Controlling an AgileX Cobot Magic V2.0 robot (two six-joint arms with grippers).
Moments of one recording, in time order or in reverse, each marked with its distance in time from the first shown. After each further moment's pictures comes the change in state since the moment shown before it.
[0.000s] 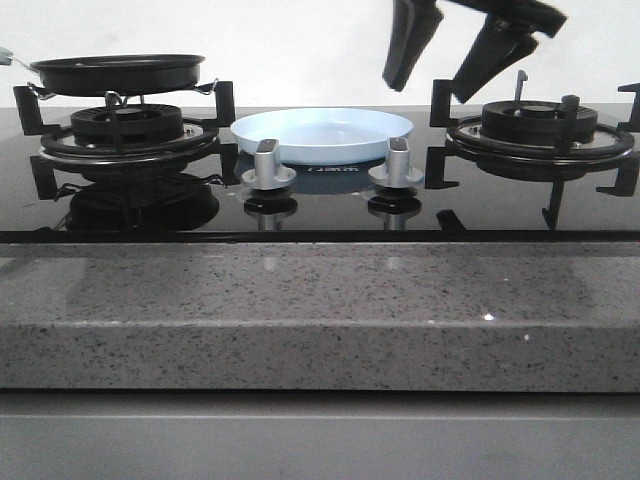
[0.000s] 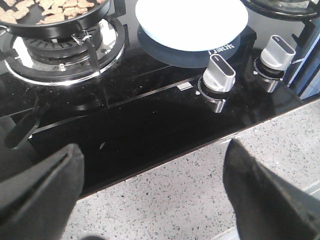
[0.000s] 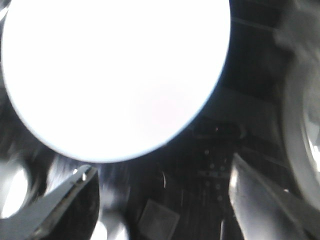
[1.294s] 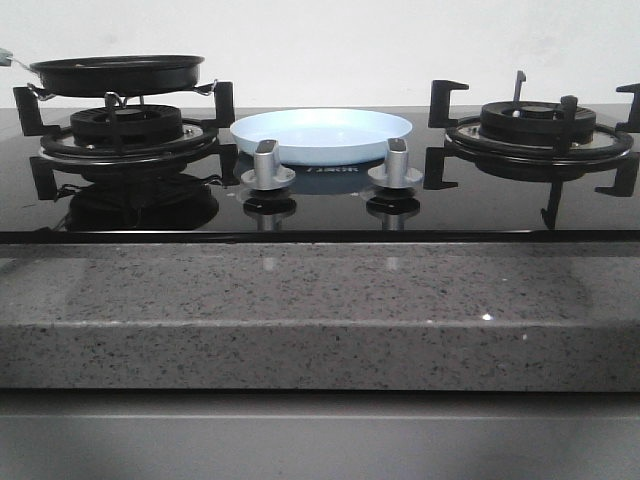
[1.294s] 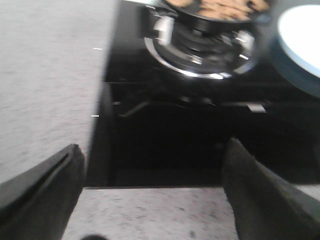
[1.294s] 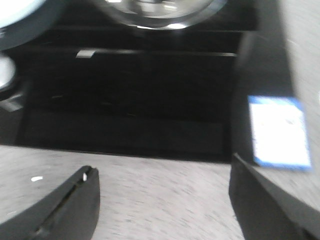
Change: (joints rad) left arm 0.336 0.000 0.000 0.018 0.020 -0.044; right arm -0.170 -1.082 1.061 -0.236 -0.344 0.112
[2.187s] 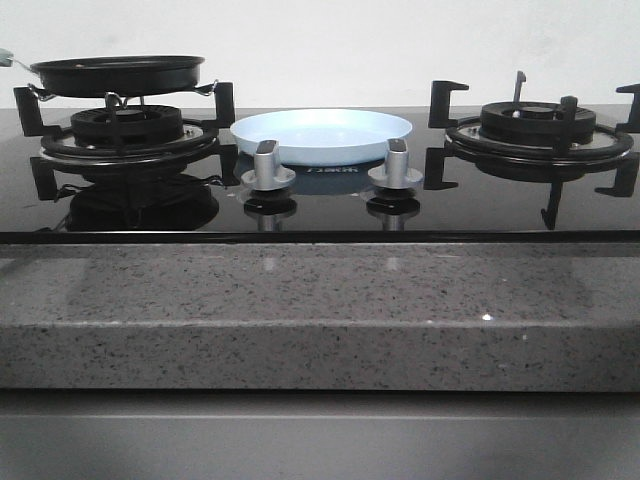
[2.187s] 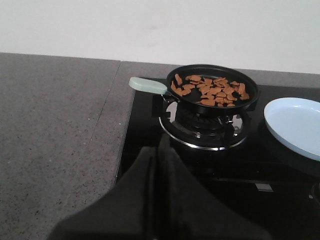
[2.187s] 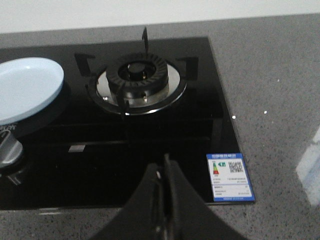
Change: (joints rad) left arm 0.054 -0.240 0.000 0.096 -0.051 -0.137; right arm -0.109 -0.337 0.130 -0.023 -0.161 0.041
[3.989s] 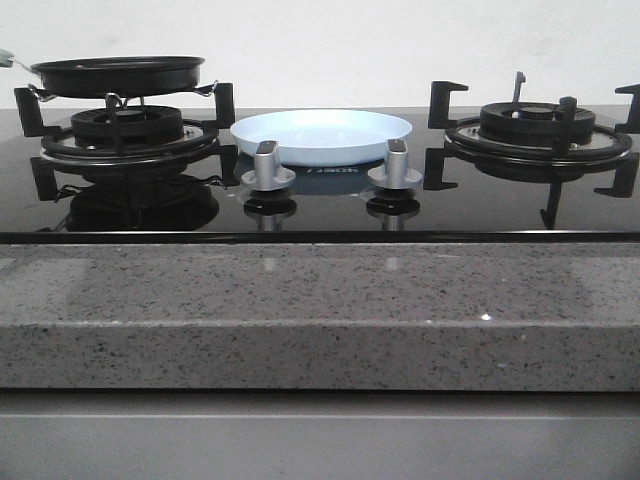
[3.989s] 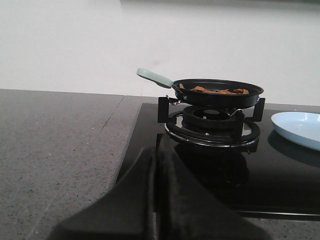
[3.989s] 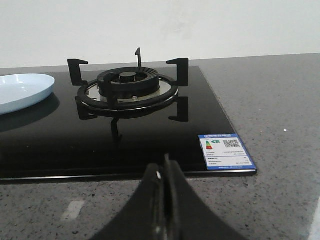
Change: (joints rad) left arm 0.000 -0.508 0.684 0.014 -0.518 0.000; right arm 0.000 -0.524 0.678 -0.025 -0.511 0.000
